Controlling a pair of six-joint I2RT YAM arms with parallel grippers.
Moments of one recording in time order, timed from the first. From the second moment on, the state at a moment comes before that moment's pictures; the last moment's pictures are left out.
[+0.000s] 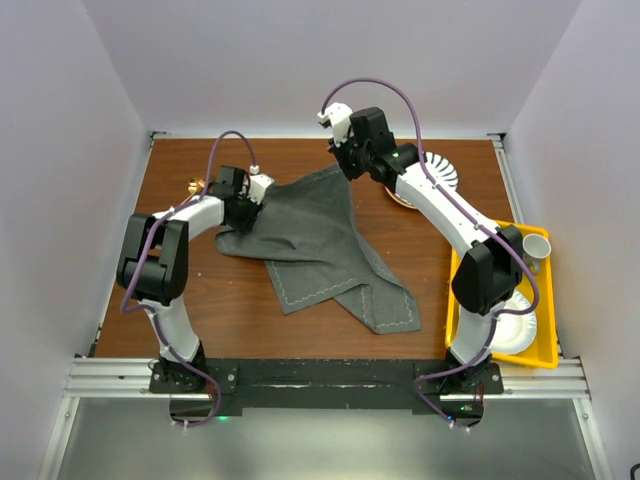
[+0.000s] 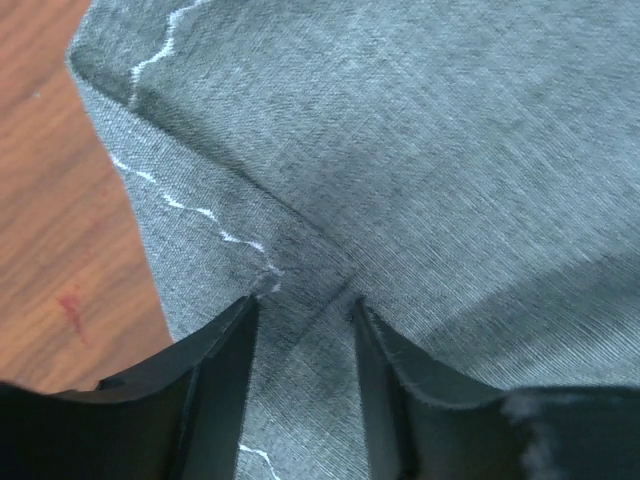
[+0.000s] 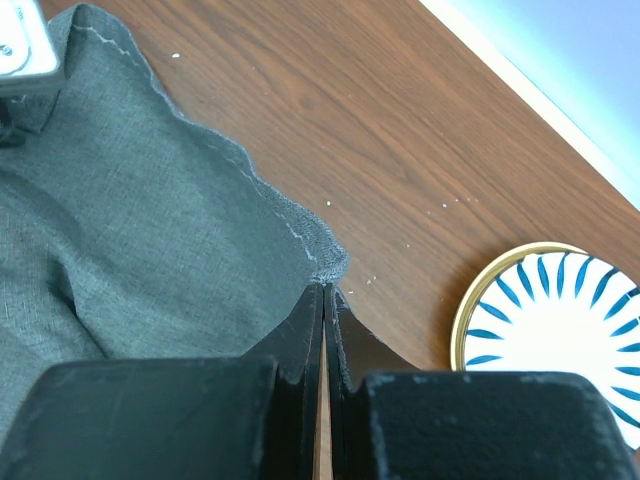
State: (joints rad) left arm -0.19 1.85 1.15 -0.30 0.06 0.37; right arm 0.54 1.86 1.80 -0.55 0.02 -0.22
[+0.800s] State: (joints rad) left arm -0.12 1.87 1.27 -0.33 0.11 0.31; right arm 0.52 1.86 1.80 -0.55 0.01 -0.22
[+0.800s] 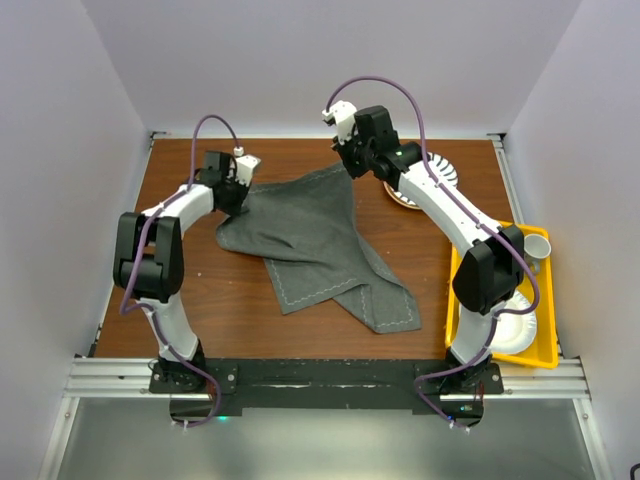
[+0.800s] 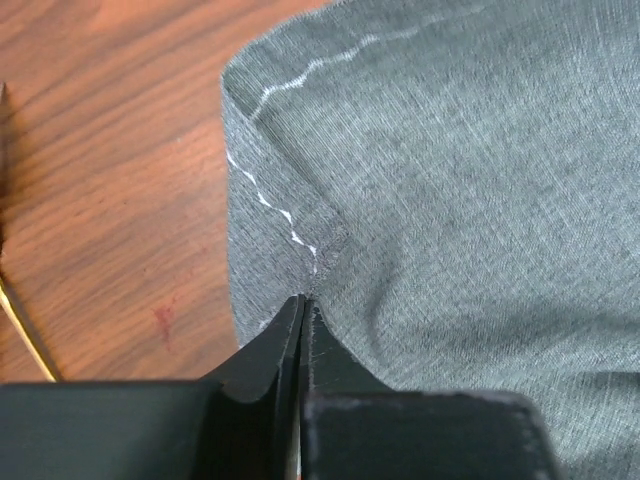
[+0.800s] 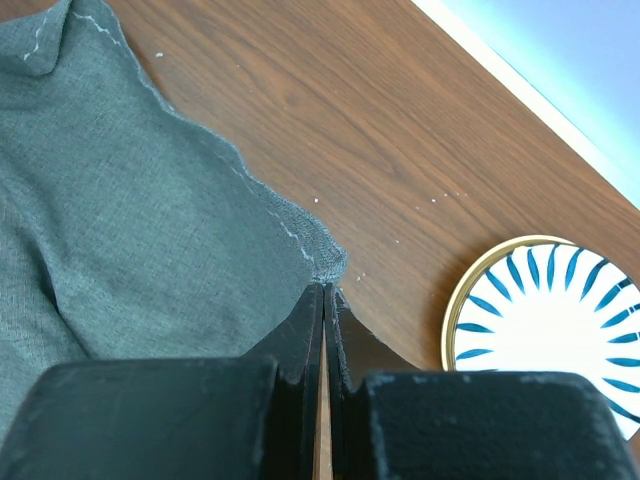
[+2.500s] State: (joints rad) left arm 0.18 1.07 1.06 -0.90 0.83 1.09; right arm 0.38 1.00 1.04 -0.43 -0.45 -0.65
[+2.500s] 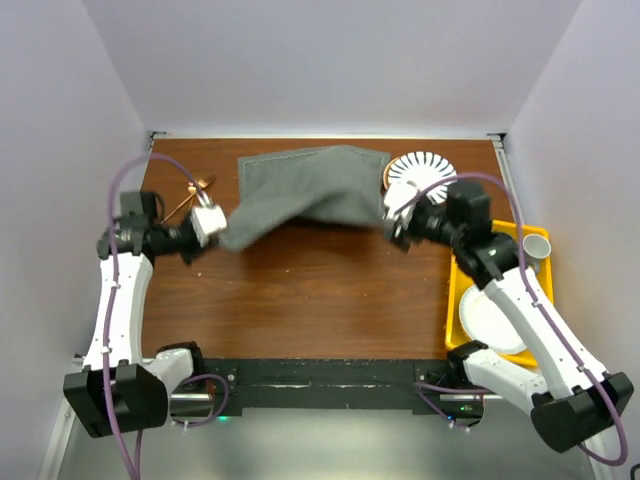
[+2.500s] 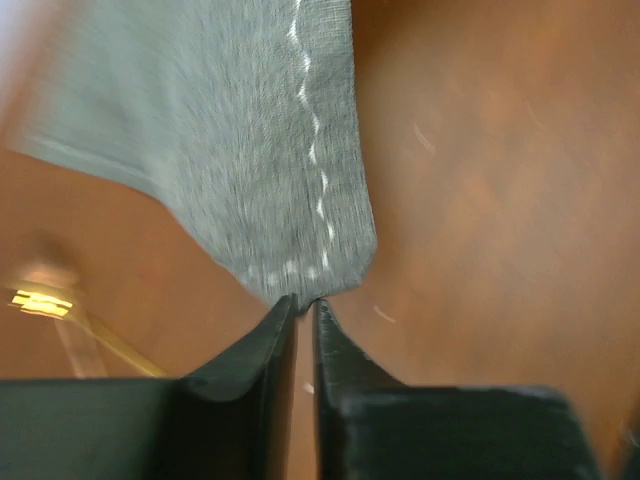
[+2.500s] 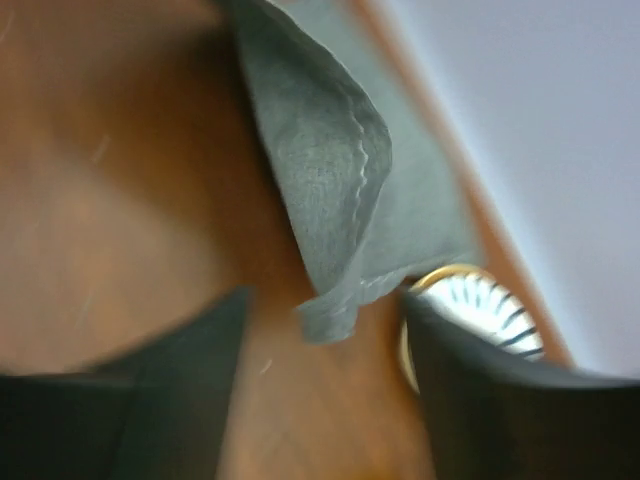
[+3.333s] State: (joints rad) left arm -0.05 1.57 1.09 -0.55 0.50 0.67; right arm 0.44 1.80 1.40 -0.64 -0.23 -0.46
